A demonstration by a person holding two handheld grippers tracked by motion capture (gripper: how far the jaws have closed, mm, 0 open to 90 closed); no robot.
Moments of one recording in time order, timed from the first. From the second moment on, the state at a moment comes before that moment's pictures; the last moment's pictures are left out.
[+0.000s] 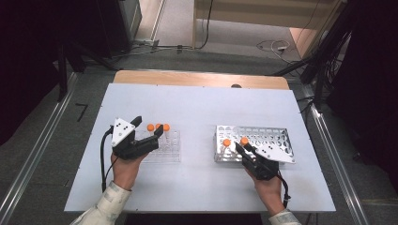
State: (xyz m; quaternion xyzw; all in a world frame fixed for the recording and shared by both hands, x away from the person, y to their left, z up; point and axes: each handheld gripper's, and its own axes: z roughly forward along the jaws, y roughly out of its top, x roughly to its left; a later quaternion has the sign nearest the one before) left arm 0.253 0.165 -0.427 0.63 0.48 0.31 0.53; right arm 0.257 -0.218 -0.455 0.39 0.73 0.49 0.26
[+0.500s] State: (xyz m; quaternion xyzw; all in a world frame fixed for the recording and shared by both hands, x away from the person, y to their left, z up) left arm 0.251 0.165 -0.425 0.62 0.47 0.31 0.54; right arm 0.237 -0.228 -0.425 0.38 0.71 0.53 0.27
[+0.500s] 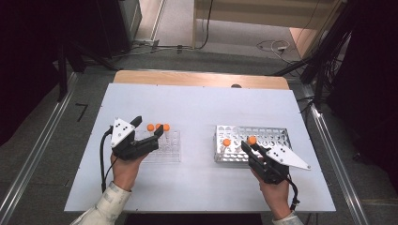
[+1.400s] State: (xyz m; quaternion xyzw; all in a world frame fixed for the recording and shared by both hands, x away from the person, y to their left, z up) left arm 0.239 0.147 -0.419 0.64 0.44 0.30 0.55; right arm 0.213 -0.212 -0.433 0.35 0.75 0.52 0.22
